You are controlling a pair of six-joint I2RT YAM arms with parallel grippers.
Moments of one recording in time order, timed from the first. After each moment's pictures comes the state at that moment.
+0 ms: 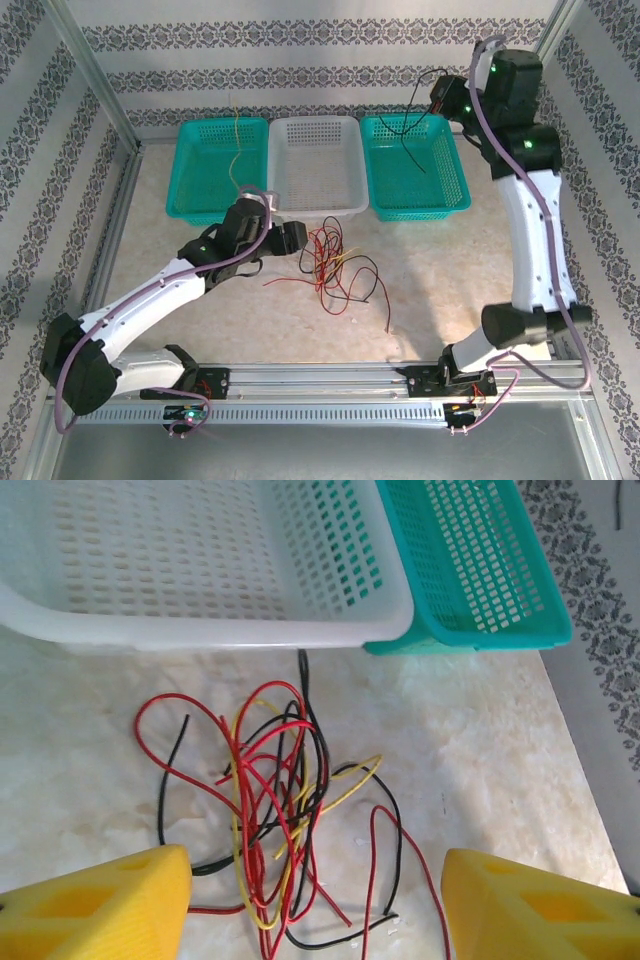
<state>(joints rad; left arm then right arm) -0.61 1.21 0.93 -0.33 0.07 -0.67 0.08 1.59 2.10 -0.83 -0.17 0.44</state>
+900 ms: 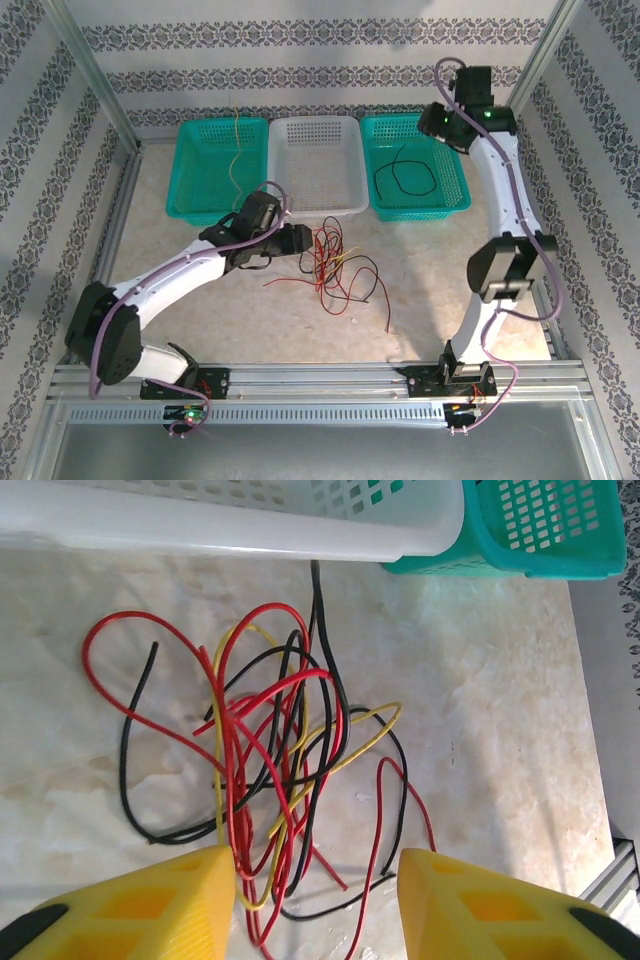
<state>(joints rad) -0.57 1.42 1.00 -0.33 0.25 -0.69 0.04 1.83 2.01 -0.94 -0.12 0.42</state>
